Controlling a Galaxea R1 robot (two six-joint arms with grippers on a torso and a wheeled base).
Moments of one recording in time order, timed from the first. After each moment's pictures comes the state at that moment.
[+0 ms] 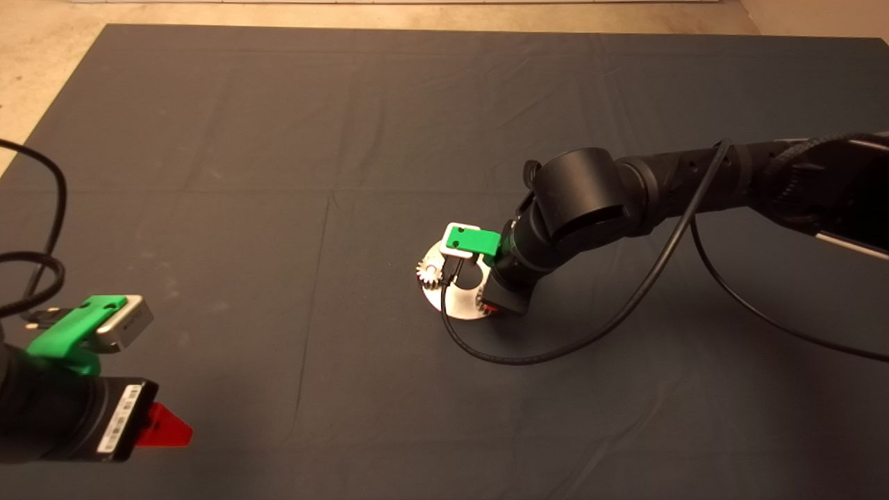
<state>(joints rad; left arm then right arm) -0.58 1.84 -0.35 0.05 1.53 -1.50 0.32 2.79 -1.01 -0.50 -1.53 0.60</state>
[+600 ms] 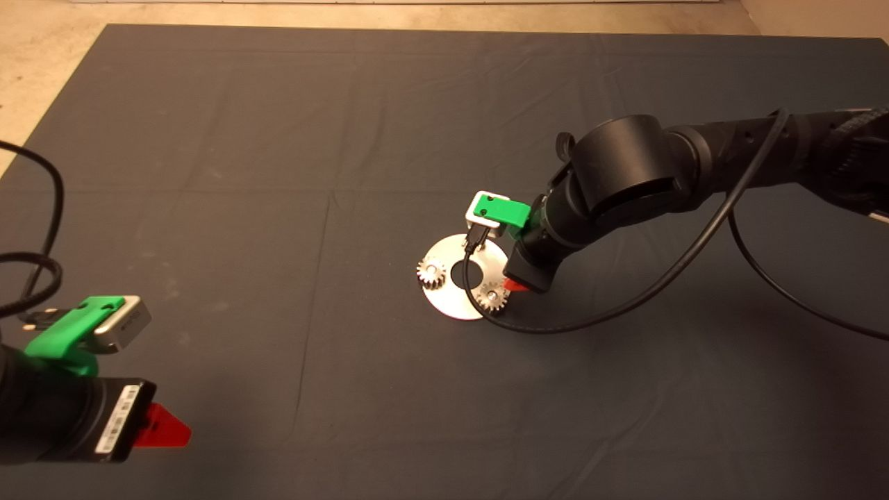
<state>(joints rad) -0.58 1.84 -0.35 0.05 1.53 -1.50 0.36 2.69 -0.98 -0.49 -1.53 0.68</state>
